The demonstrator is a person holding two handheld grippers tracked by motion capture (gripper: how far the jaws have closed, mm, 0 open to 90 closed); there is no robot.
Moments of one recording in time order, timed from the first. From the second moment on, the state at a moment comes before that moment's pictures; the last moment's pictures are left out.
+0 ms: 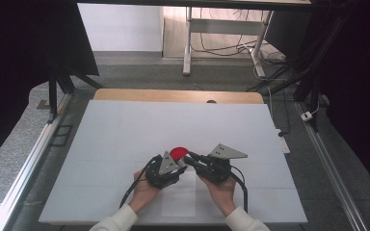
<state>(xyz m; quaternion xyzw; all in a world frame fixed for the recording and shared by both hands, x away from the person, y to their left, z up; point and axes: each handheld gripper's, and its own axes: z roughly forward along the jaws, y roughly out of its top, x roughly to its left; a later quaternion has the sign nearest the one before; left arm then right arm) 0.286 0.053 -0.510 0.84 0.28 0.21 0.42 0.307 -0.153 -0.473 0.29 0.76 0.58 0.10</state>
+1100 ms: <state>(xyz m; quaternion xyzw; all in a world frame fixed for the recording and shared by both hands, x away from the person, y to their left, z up) 0.287 0.054 -0.512 0.84 0.28 0.20 0.42 0.305 -0.151 -0.473 0.29 0.76 0.57 0.11</state>
